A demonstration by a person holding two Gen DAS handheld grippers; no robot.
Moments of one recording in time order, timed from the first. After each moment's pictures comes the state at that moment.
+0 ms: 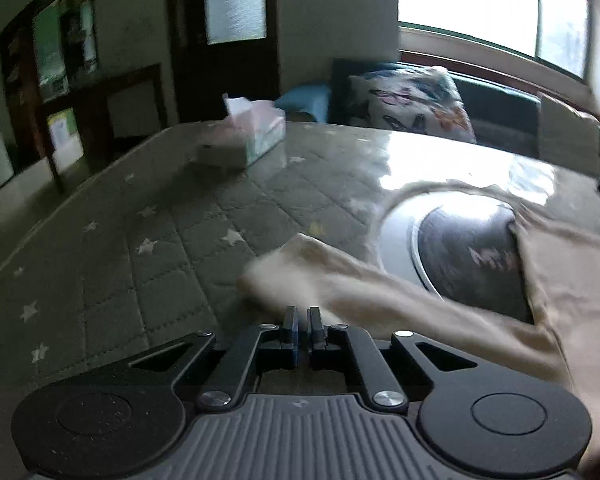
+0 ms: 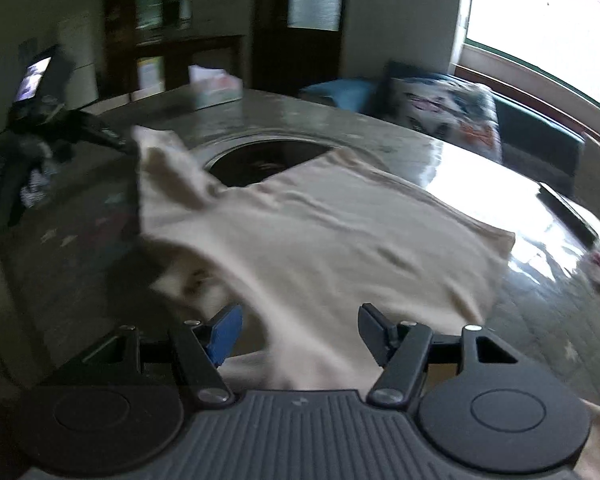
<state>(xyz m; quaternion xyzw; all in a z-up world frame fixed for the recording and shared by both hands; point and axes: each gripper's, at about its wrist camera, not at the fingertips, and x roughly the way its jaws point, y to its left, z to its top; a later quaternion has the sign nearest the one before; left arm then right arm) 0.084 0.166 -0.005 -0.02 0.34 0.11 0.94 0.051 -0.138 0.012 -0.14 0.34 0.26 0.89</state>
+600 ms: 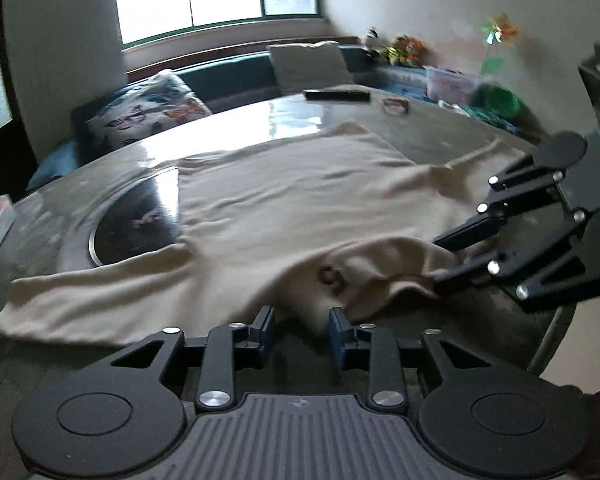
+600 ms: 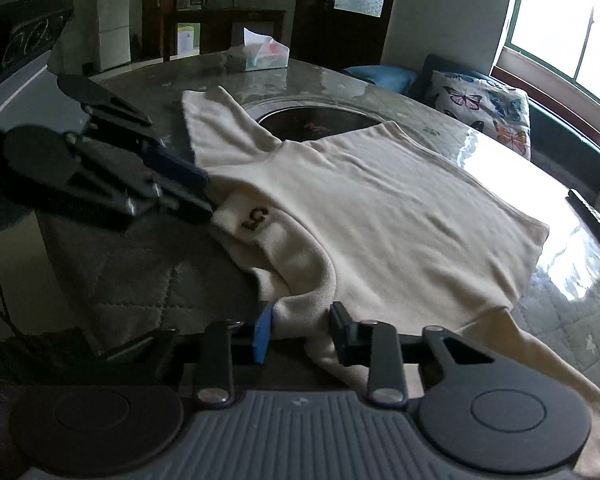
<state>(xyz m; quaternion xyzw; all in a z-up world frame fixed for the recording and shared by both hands) 0.007 0.015 -0.016 0.13 0.33 -0.23 0.90 0.022 -0.128 -0.009 -0.18 0.36 0.29 0.87</state>
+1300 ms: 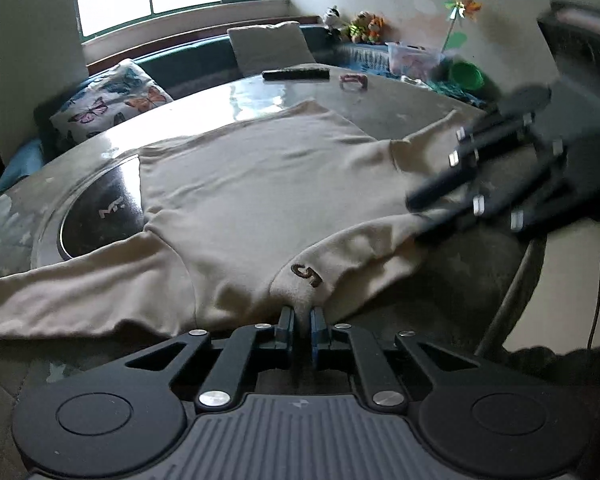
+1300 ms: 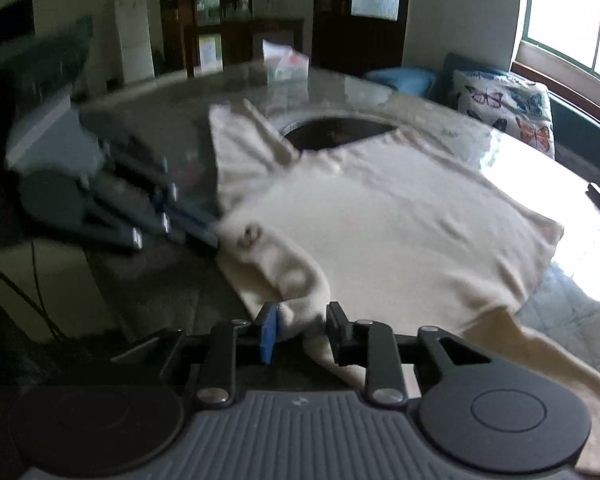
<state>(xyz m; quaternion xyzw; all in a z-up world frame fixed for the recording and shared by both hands) -0.002 0.020 -0.007 0.15 0.35 -0.29 0.88 0.024 -0.152 0.015 -0.13 0.35 0.34 0.86</state>
